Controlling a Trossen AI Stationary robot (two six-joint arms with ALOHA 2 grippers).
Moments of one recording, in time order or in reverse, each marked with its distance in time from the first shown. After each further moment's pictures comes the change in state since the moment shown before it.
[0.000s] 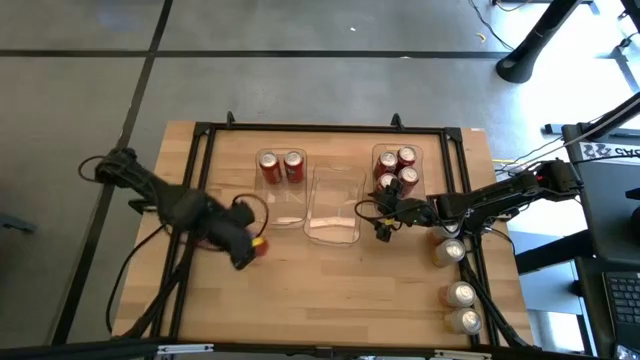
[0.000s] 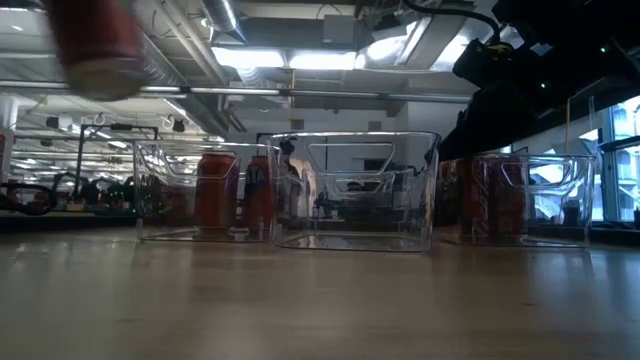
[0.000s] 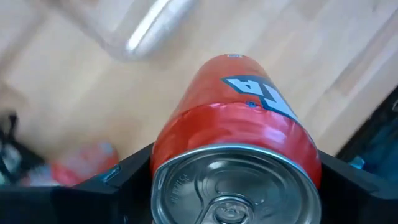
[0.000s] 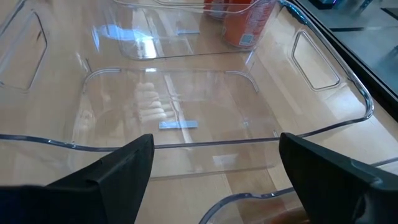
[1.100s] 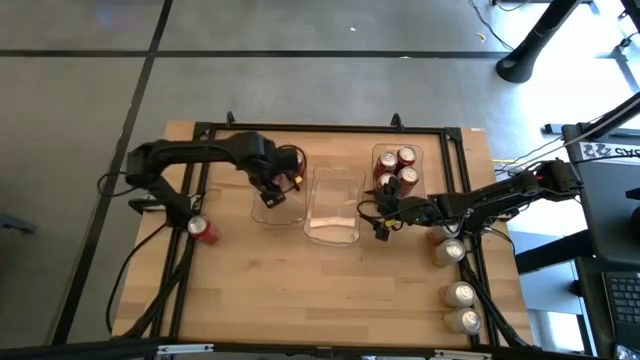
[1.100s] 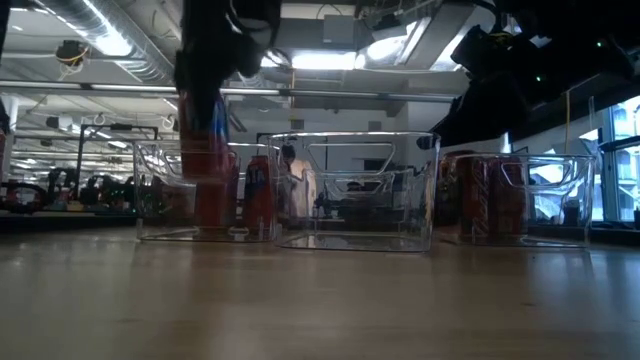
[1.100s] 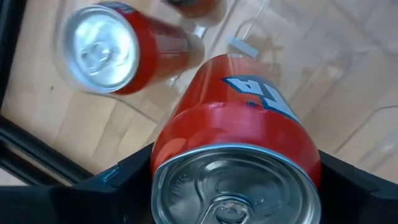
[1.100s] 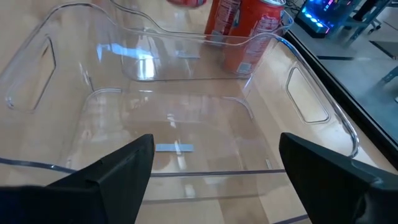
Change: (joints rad) left arm 0.683 0.240 0.034 0.001 -0.011 0.818; right arm 0.000 0.000 0.000 0.089 0.010 -0.108
